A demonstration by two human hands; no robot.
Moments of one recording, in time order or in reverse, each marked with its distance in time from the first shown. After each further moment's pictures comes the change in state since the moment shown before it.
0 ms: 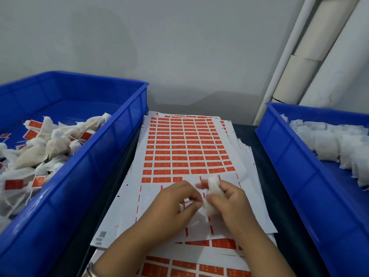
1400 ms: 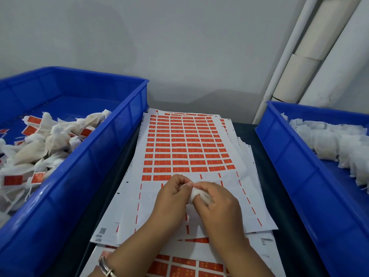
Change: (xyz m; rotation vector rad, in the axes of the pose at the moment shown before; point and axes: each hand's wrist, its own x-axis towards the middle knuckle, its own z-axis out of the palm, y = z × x) left_hand 0.010 -0.005 0.027 -0.538 0.307 -0.395; right_hand -0.011 0.004 0.031 -0.542 0.313 -0.427
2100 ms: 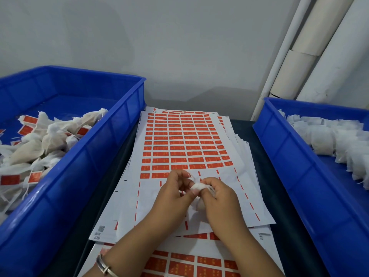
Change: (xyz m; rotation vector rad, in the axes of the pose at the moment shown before) left_hand -0.003 0.003 -0.003 0.142 -0.119 0.111; right_hand 0.011 -0.001 -0.007 0.129 -0.234 0.408
